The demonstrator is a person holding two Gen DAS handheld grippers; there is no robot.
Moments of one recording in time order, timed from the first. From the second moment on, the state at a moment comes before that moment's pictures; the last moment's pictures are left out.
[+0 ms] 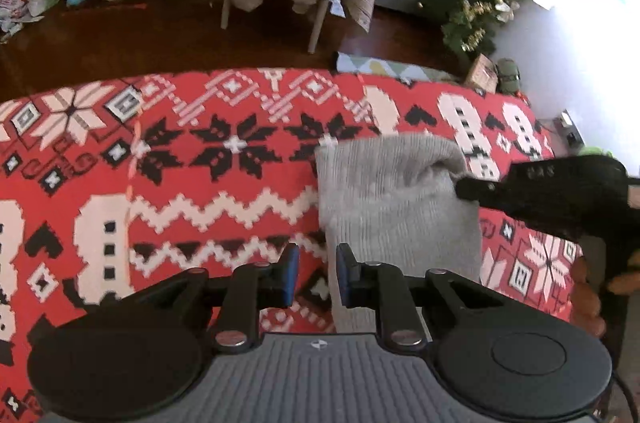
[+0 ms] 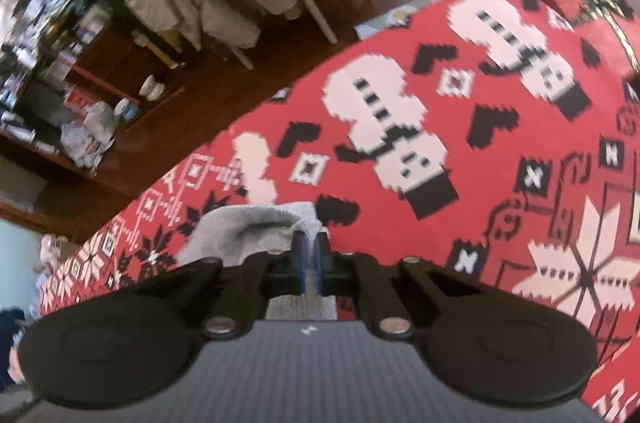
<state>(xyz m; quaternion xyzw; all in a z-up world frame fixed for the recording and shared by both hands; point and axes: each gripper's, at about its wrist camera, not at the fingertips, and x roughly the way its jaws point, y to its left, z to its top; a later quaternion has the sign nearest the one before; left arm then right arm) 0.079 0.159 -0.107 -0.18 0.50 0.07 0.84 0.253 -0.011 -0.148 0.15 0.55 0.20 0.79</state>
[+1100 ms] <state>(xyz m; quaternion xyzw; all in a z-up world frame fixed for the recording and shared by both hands) 0.001 0.079 -0.099 -0.08 0.54 -0.07 0.83 0.108 -0.097 -0.169 0.26 0.65 0.22 0.68</state>
